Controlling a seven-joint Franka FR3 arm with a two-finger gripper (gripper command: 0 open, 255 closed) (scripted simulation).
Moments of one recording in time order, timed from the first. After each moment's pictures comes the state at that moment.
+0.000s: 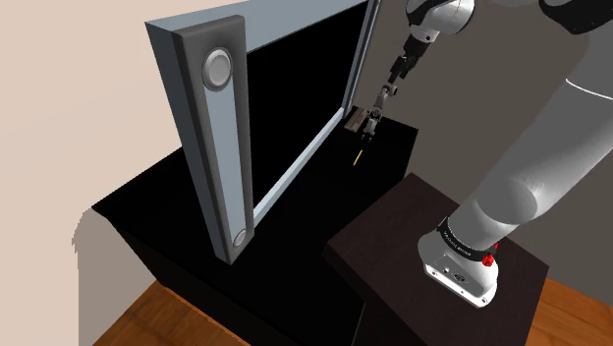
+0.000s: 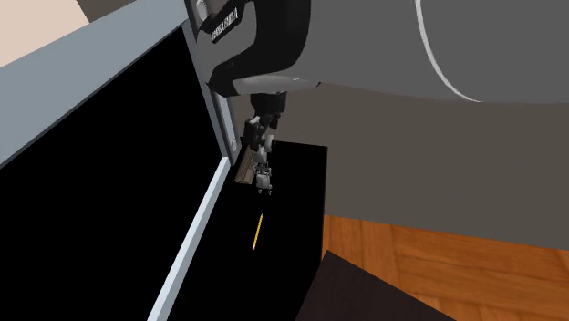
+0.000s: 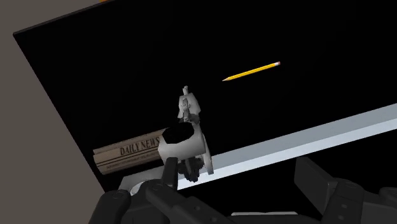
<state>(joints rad) -0.13 0.10 -0.50 -2.02 0.19 2.20 -0.79</state>
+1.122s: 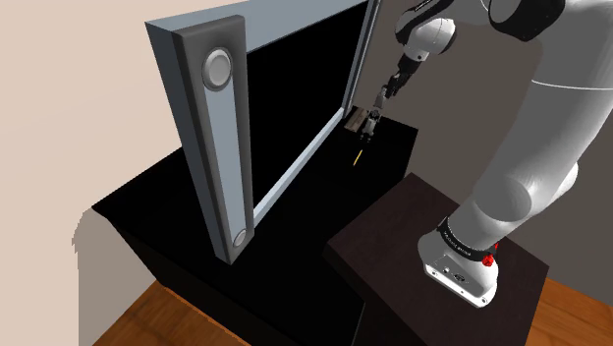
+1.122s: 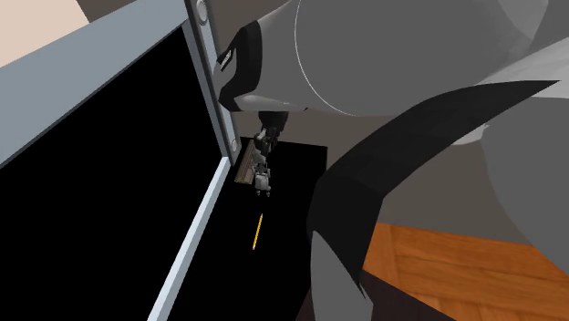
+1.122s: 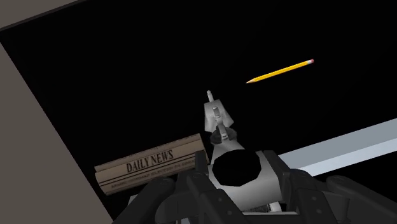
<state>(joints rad) -0.21 0.32 -0.48 -1.93 0.36 2.27 -0.92</state>
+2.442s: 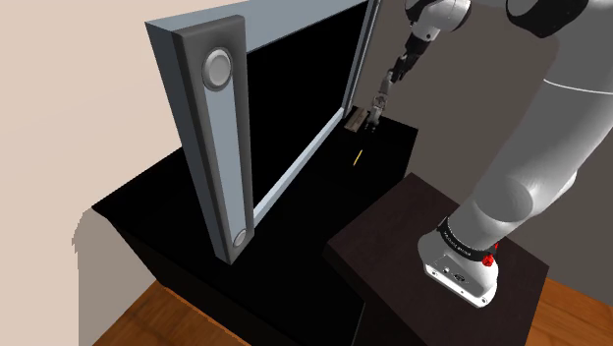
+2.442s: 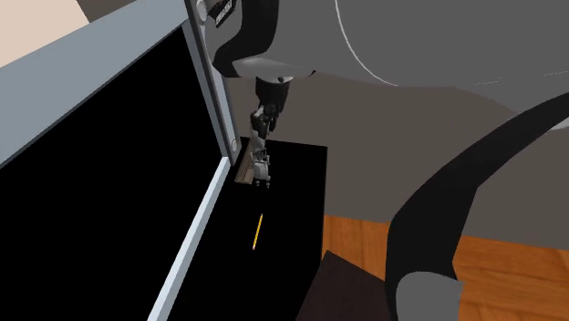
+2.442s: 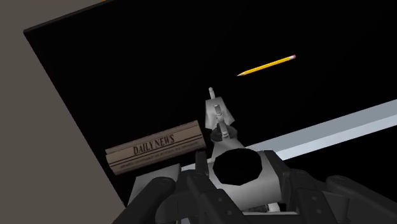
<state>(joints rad) -0.19 0.24 -0.51 -1.86 0.29 2.13 -0.86</state>
